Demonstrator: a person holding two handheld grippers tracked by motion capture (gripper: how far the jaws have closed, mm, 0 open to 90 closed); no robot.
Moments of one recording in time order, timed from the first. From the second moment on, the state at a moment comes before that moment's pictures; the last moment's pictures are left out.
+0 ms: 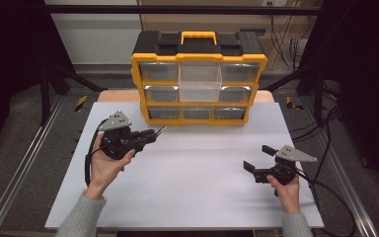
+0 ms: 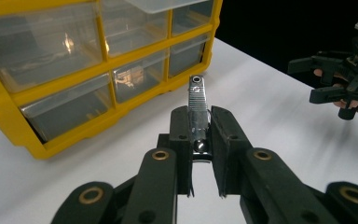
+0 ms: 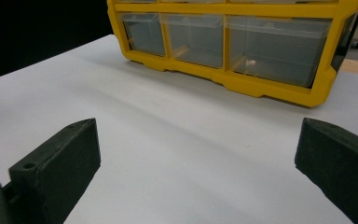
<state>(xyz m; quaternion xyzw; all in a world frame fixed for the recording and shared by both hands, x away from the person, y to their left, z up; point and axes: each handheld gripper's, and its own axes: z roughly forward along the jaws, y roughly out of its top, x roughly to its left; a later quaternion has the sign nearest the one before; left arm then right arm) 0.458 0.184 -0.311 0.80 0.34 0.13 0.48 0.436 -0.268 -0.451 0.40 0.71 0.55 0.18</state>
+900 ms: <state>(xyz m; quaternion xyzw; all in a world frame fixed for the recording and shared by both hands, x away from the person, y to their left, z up) 0.470 0.165 -0.275 0.79 0.32 0.13 0.51 0.436 -0.268 -0.451 0.40 0.71 0.55 0.18</state>
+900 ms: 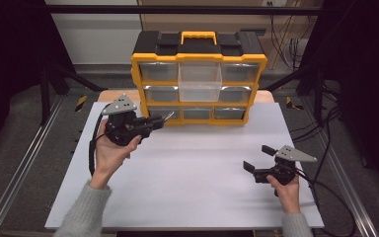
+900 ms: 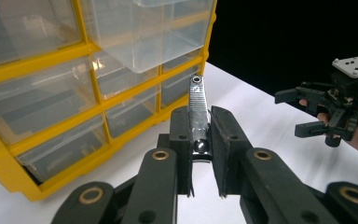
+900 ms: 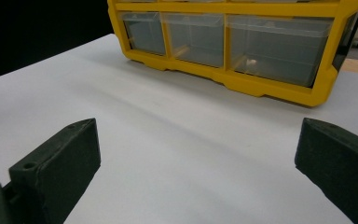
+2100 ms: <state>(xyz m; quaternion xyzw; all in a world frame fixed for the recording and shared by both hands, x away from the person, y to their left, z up) 0.491 0.138 -0.225 0.78 0.31 0.15 0.53 0.436 -0.268 -0.451 0.40 0.71 0.55 0.18</state>
